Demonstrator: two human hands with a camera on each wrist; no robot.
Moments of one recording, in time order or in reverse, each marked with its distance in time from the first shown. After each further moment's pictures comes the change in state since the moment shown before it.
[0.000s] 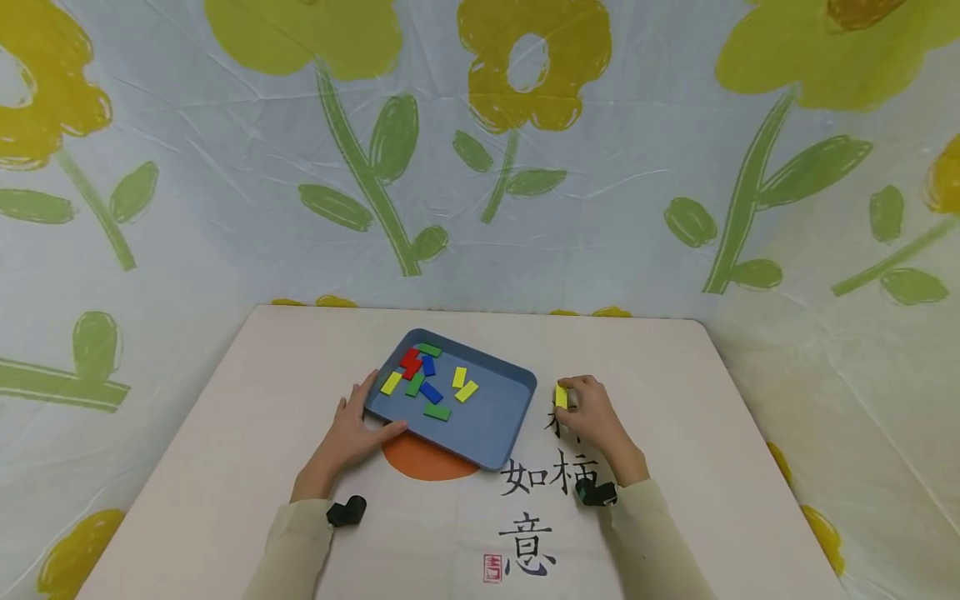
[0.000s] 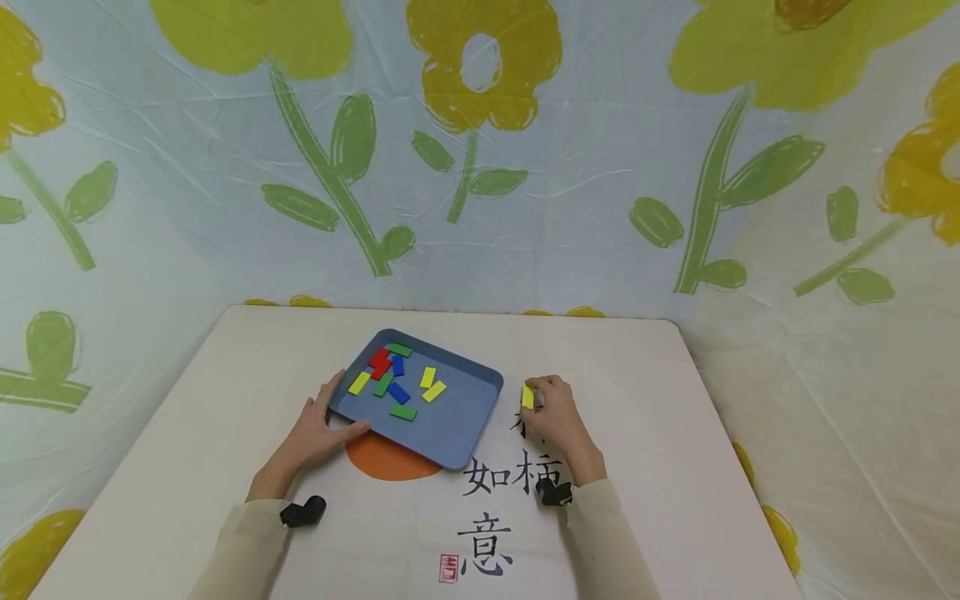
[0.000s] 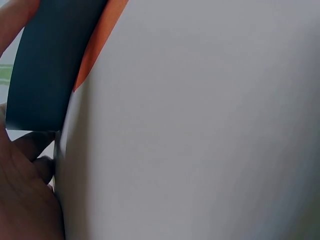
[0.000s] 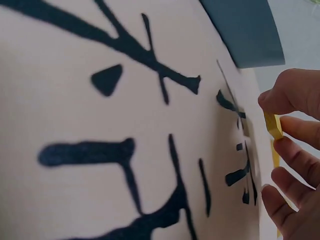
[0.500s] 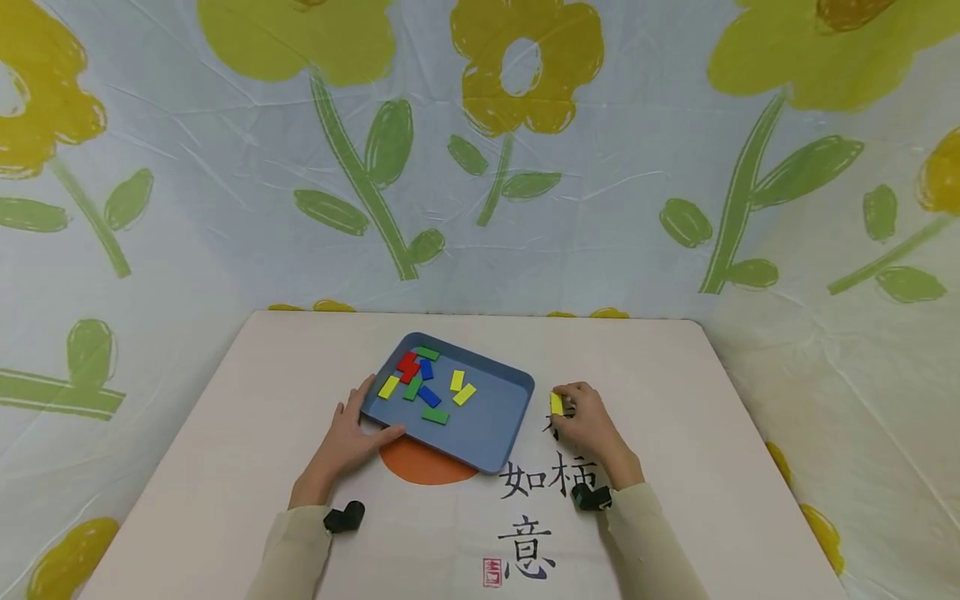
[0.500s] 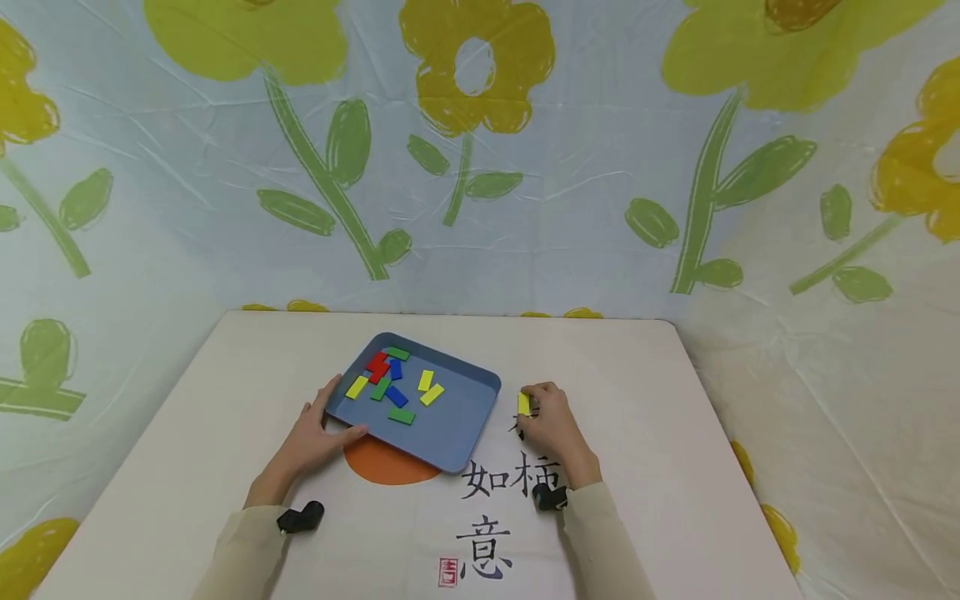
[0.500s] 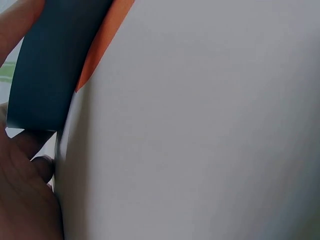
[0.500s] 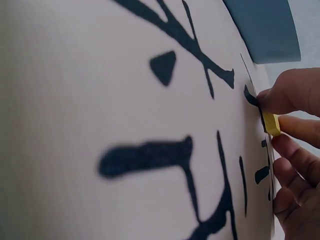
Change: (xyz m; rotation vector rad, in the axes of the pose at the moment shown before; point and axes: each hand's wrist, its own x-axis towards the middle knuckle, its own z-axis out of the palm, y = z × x) left_hand -0.002 -0.001 -0.001 -0.028 0.003 -0.001; right_hand -0.002 0.007 0.011 0.040 0.002 -0.026
